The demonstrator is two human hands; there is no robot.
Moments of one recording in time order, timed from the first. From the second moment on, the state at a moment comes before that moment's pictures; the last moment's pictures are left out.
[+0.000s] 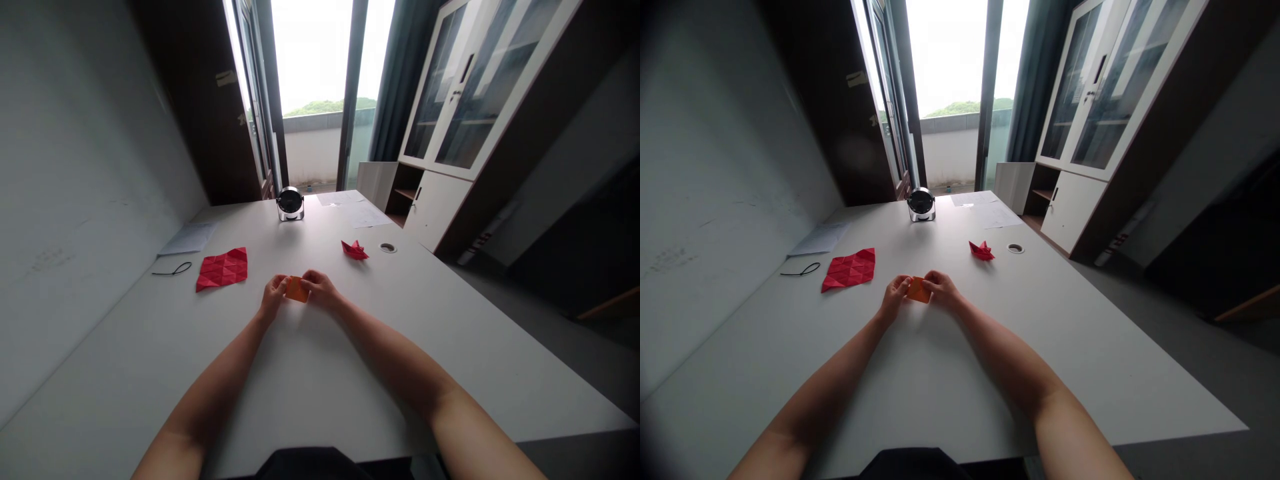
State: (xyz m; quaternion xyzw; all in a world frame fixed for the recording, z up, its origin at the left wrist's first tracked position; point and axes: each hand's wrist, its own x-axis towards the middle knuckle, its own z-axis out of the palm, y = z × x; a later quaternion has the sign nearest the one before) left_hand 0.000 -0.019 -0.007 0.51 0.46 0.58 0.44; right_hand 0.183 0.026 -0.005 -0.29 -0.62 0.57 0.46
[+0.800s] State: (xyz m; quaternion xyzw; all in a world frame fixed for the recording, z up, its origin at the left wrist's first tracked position) left_hand 0.004 -0.023 -0.006 0.53 0.48 0.57 0.40; right_hand 0.179 0.032 -0.021 -0.33 -0.64 0.52 0.46
